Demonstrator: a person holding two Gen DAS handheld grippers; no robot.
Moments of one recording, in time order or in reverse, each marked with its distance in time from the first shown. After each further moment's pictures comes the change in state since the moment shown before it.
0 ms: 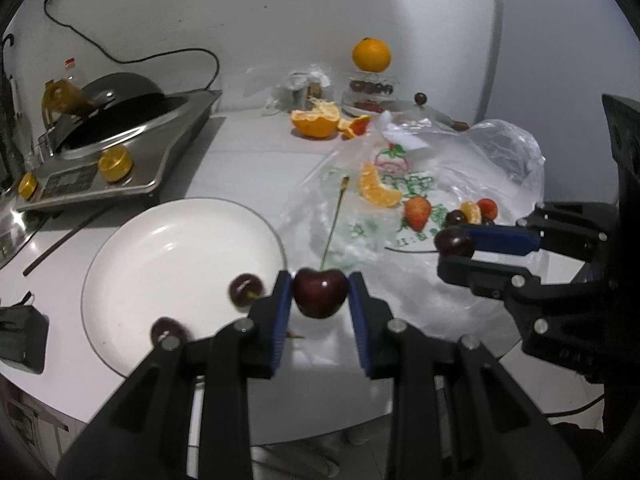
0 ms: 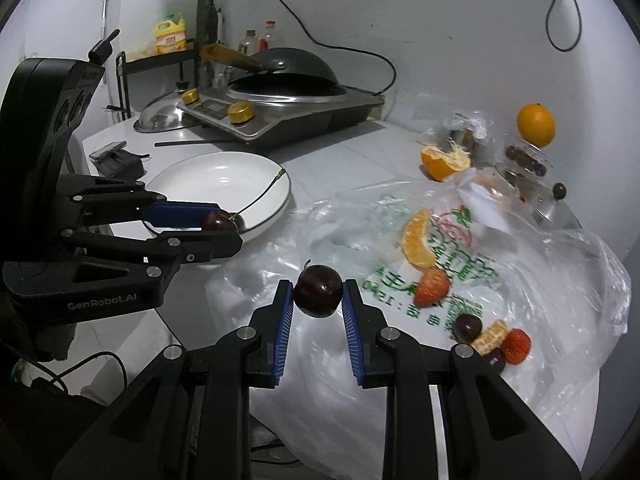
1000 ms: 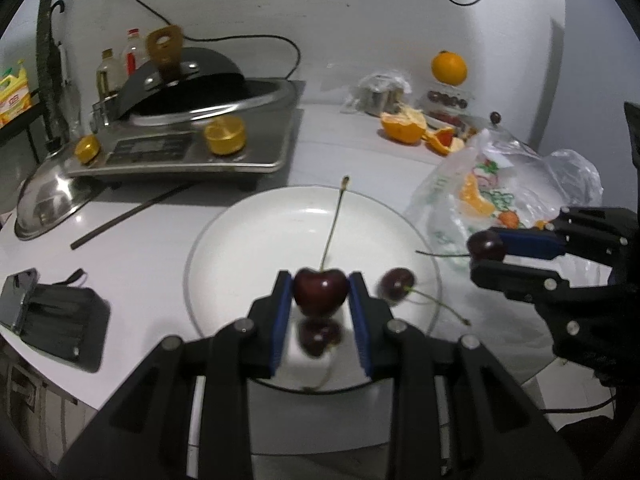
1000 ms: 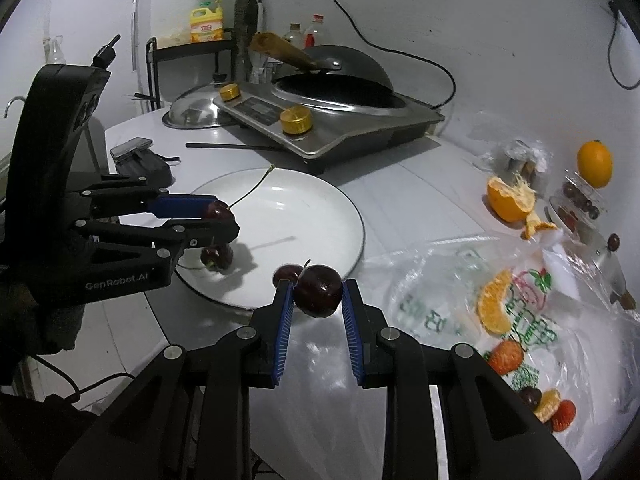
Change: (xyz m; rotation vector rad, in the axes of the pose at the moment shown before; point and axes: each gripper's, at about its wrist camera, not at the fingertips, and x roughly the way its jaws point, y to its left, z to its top) left arm -0.007 0.097 -0.009 -0.109 -0.008 0.137; right arm 0.052 0.048 0.048 -0.087 0.004 0.102
